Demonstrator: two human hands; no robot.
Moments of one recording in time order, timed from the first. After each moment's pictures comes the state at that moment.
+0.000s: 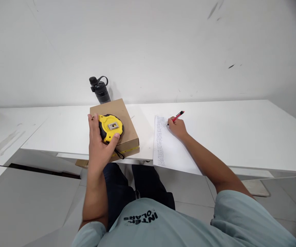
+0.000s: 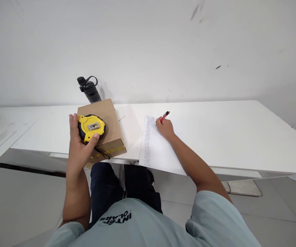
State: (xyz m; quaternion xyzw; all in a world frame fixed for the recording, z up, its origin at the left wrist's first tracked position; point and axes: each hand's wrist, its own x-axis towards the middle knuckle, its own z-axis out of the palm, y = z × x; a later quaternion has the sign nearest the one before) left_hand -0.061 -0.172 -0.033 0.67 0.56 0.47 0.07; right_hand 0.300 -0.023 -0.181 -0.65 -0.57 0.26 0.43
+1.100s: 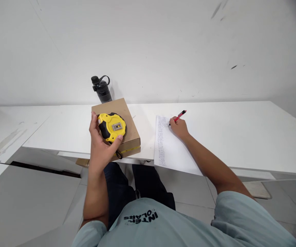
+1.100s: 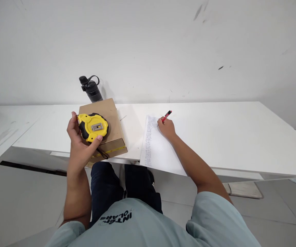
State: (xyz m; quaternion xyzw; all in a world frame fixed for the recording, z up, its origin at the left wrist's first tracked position) left_hand -0.057 -0.174 -0.034 0.68 0.50 0.53 0.13; right_hand 0.301 -0.024 -0.179 -0.66 -0.57 0.25 0.43
